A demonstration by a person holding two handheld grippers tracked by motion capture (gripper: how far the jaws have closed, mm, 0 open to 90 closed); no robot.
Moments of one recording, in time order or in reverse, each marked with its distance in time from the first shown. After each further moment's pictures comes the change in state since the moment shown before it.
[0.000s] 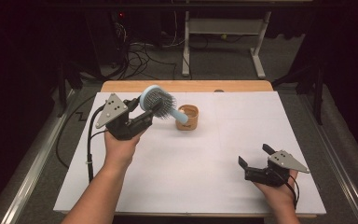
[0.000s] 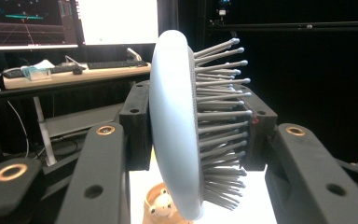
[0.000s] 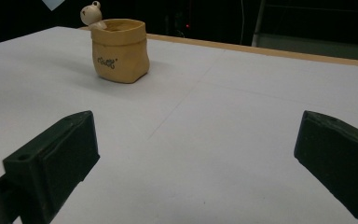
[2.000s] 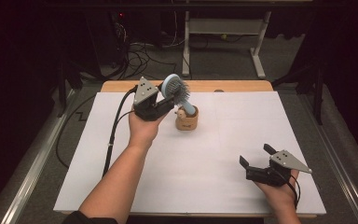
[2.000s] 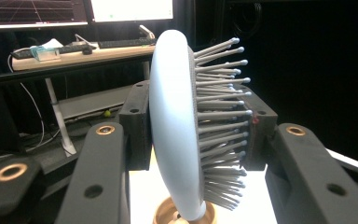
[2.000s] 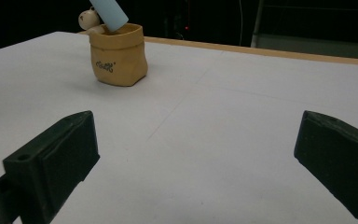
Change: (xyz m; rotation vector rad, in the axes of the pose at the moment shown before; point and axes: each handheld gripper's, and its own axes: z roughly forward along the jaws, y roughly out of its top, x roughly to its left) left arm 0.007 -0.007 0.079 0.103 0.073 0.008; right arm -0.003 0.000 -0.001 -0.009 -0.001 0.019
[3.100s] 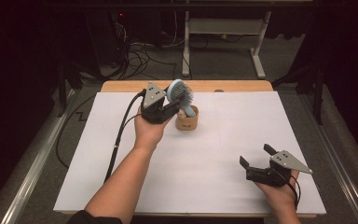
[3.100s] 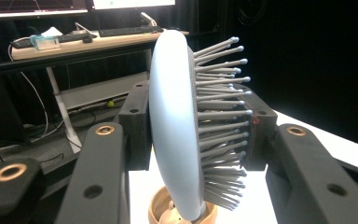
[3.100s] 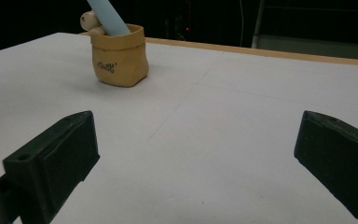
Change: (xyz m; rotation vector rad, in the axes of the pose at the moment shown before) left arm -0.009 -0.013 0.014 0.044 0.019 0.017; right arm 0.000 -0.001 -0.001 -0.003 0.004 0.002
